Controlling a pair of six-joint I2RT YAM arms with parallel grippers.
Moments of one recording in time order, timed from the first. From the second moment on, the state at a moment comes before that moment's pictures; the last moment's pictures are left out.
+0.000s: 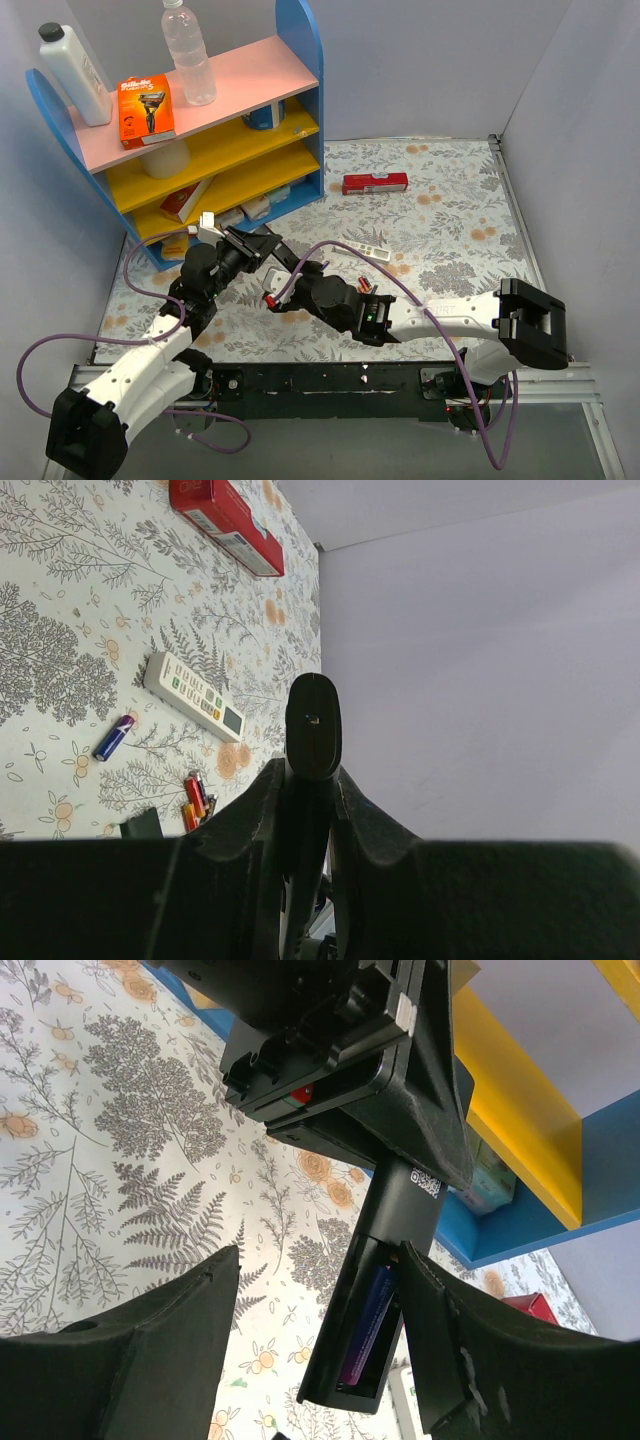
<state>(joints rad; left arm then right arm) -0.43 0.80 0.41 0.28 0.13 -1.26 1.37 1.48 0.85 0.43 0.41 -0.49</state>
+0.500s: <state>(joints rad) -0.43 0.74 0.38 0.28 0.14 -1.27 1.31 1.38 0.85 0.32 0.21 -0.36</state>
